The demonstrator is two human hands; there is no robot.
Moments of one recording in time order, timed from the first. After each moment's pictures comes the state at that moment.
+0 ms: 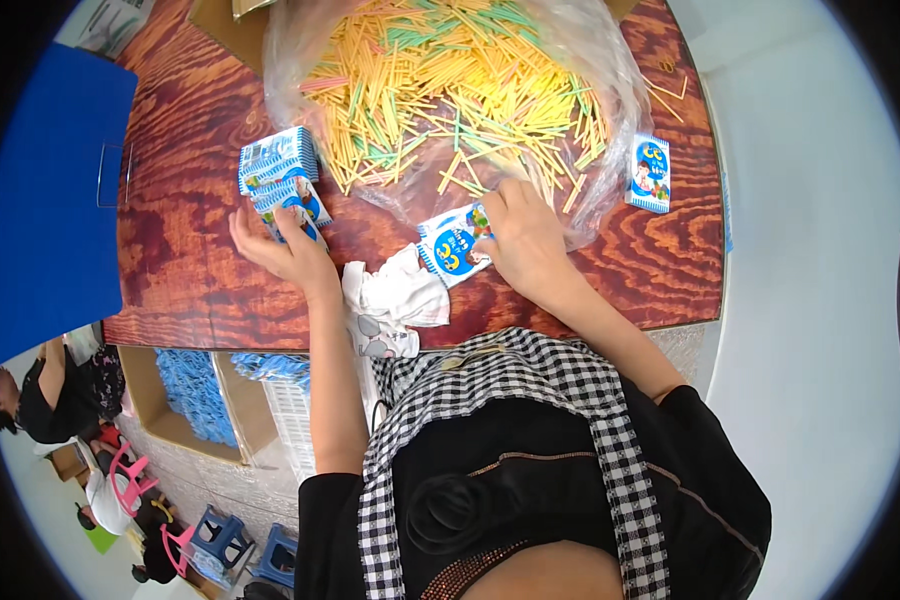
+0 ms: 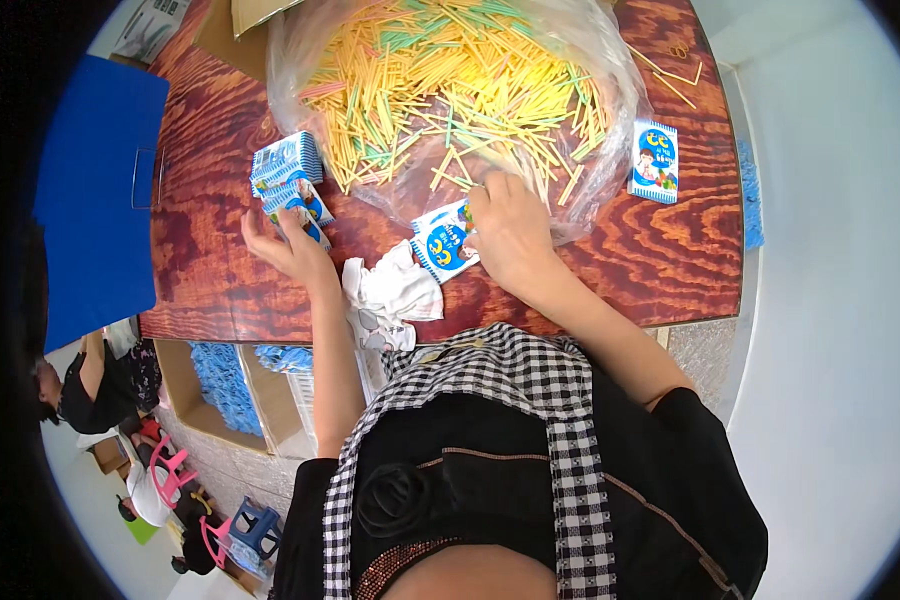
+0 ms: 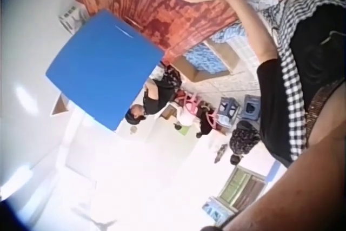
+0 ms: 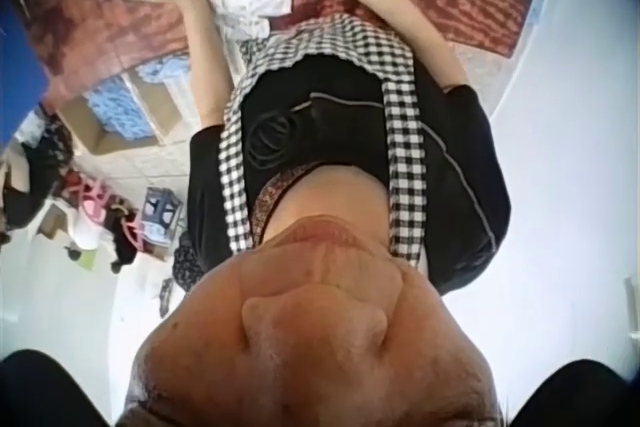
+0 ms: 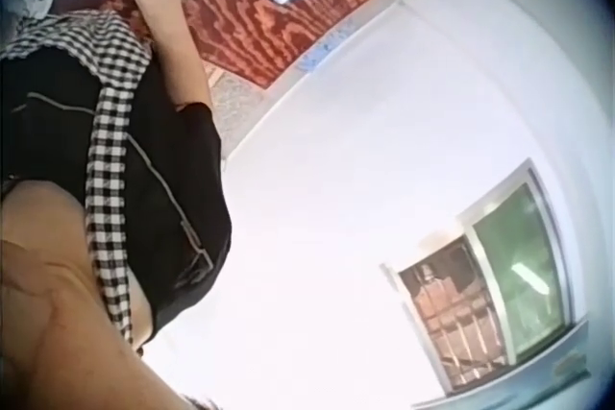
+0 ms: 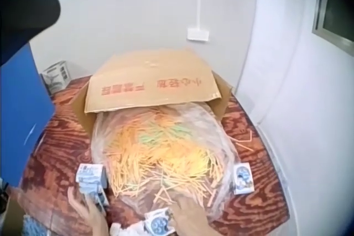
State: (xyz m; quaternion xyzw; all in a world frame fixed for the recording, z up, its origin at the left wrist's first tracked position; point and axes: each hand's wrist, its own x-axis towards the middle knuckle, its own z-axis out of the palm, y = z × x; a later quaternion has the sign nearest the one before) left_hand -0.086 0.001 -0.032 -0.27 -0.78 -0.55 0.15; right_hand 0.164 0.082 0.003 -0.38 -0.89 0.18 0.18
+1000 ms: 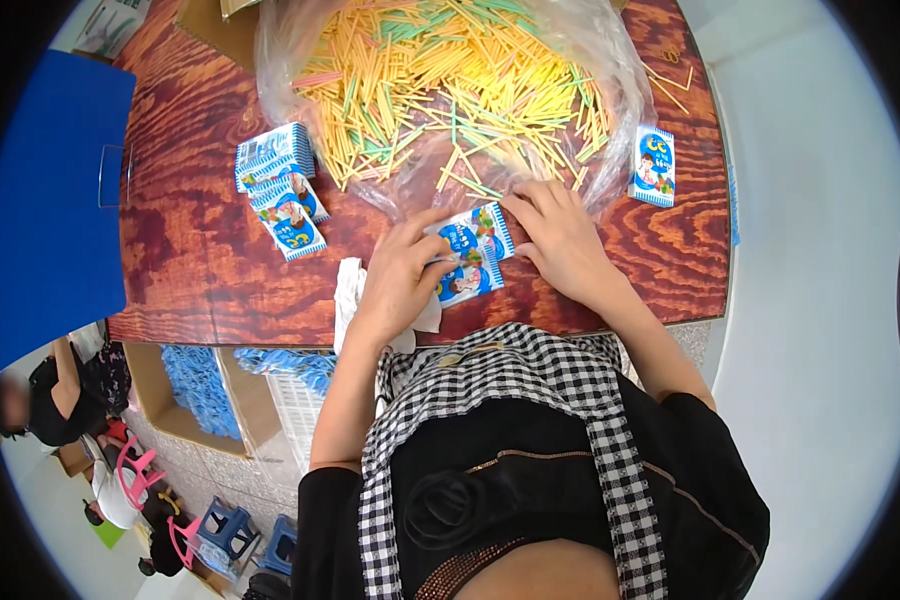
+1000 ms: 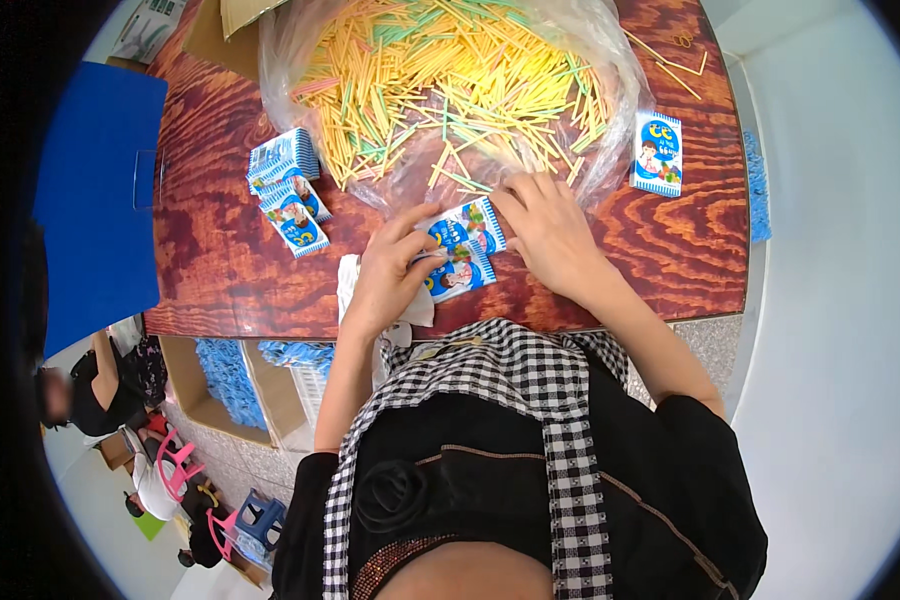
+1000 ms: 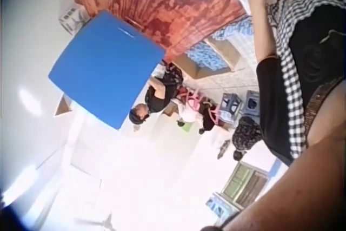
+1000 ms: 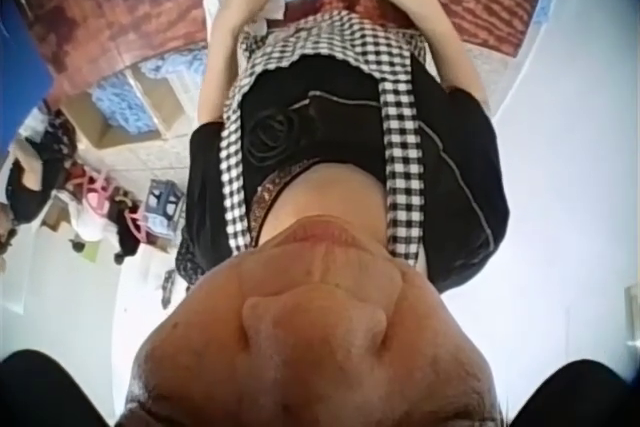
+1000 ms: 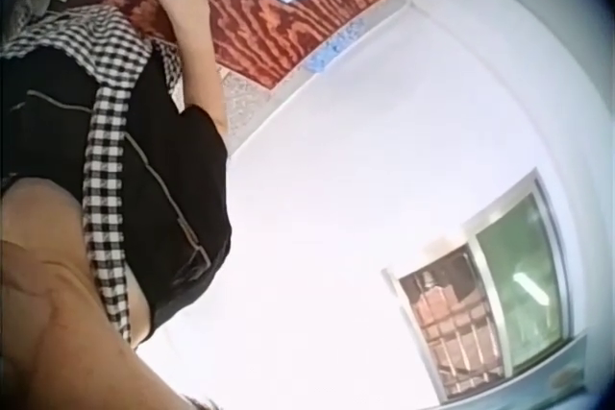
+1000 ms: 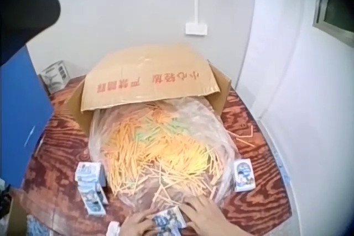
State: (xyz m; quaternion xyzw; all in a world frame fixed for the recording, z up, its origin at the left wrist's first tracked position) left_hand -0.005 -0.012 0.015 -0.66 -0.63 -0.30 -0.28; right_hand 0.210 0.095 0.014 -0.30 -0.91 0.22 0.17
